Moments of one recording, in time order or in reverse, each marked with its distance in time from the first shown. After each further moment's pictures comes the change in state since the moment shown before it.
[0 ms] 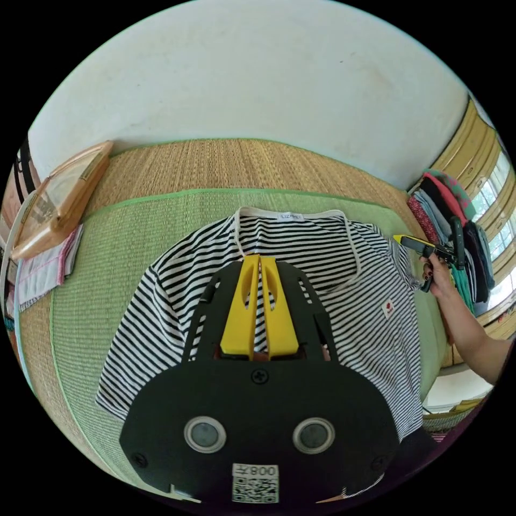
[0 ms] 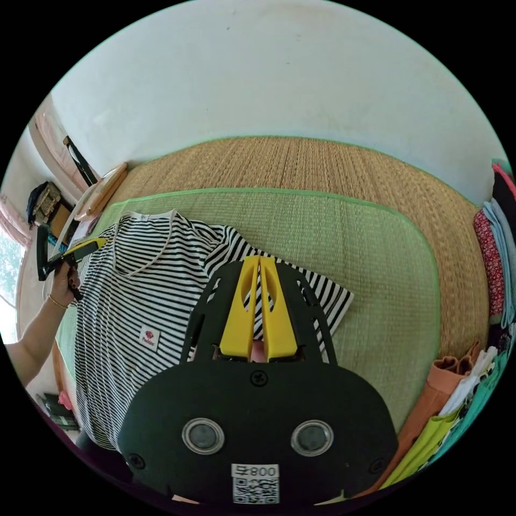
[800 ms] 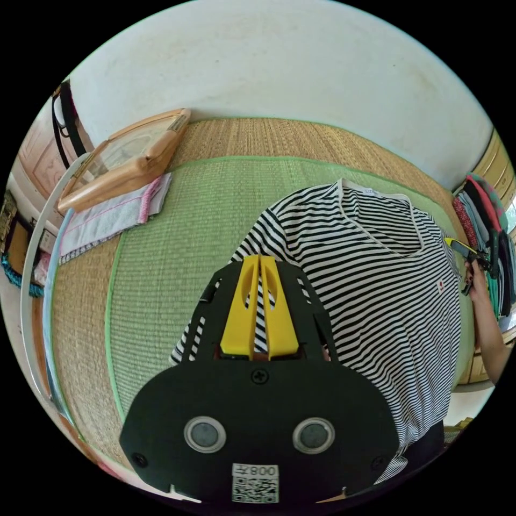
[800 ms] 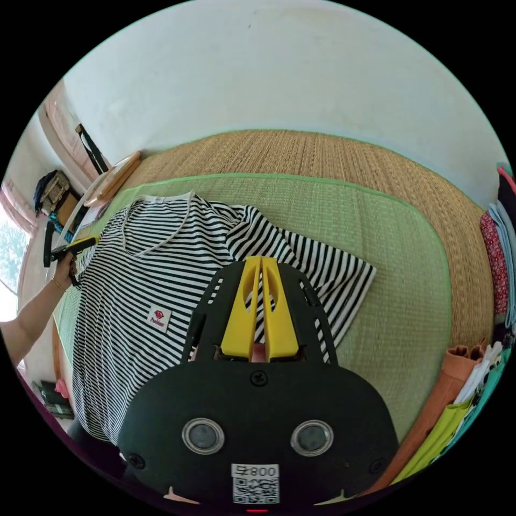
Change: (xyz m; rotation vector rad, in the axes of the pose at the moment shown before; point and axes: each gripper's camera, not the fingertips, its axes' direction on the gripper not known) left arm -0.110 0.161 -0.018 -0.106 -0.241 -0.097; right arm -0.037 -0.003 -0.039 -0.060 -0.012 -0.046
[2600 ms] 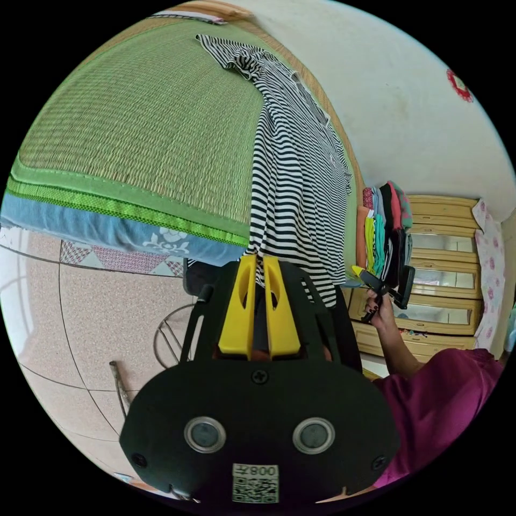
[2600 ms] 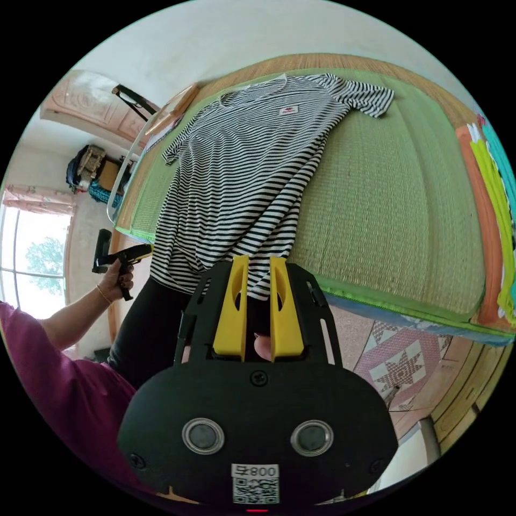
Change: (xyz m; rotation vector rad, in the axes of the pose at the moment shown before) left arm -0.043 0.607 -0.066 -0.294 0.731 -0.370; right arm -0.111 0.265 -0.326 -0.296 -0.245 0.066
